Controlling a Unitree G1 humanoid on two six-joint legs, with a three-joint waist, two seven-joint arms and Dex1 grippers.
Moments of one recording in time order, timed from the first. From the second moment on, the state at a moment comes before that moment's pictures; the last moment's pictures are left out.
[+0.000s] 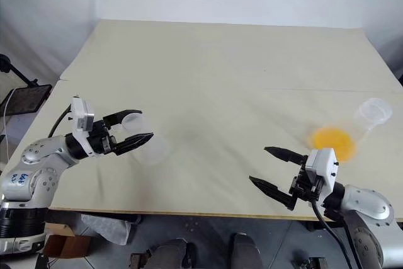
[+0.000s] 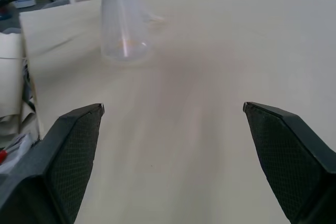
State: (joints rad) left arm -0.30 0.68 0.20 -0.09 -0.61 0.40 -0.93; right arm 0.21 -0.67 -0.29 -0.45 0.67 0.20 0.98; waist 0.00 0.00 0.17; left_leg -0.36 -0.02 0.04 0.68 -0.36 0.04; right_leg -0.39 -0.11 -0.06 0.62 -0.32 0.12
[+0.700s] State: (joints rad) left arm -0.75 0.40 -0.09 0.19 -0.44 0.29 -1.06; right arm 0.42 -0.61 -0.44 -0.56 0.65 0.16 0.89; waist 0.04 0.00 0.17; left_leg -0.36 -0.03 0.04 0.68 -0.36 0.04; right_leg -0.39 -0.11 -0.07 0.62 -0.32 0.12
